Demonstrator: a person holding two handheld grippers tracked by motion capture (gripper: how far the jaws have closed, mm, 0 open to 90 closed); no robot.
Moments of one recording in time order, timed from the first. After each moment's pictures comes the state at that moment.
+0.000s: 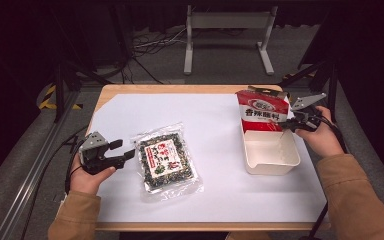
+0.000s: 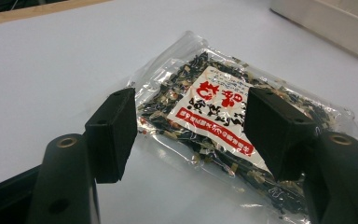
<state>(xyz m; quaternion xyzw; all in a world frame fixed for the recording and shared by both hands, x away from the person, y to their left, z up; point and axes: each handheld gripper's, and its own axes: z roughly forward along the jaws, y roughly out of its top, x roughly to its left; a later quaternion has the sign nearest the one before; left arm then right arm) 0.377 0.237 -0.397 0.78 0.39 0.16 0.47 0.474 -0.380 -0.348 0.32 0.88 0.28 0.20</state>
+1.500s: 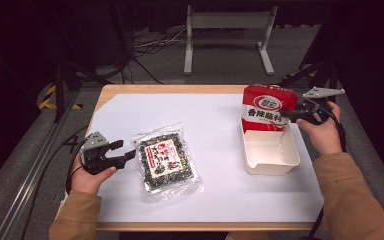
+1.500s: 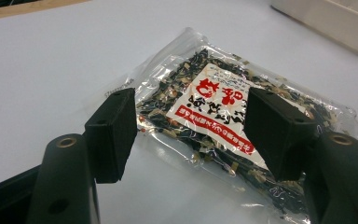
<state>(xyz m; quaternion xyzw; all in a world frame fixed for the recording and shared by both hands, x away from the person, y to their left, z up) 0.378 0.235 -0.400 0.78 0.39 0.15 0.47 0.474 -0.390 -0.330 0.40 0.79 0.39 0.26</state>
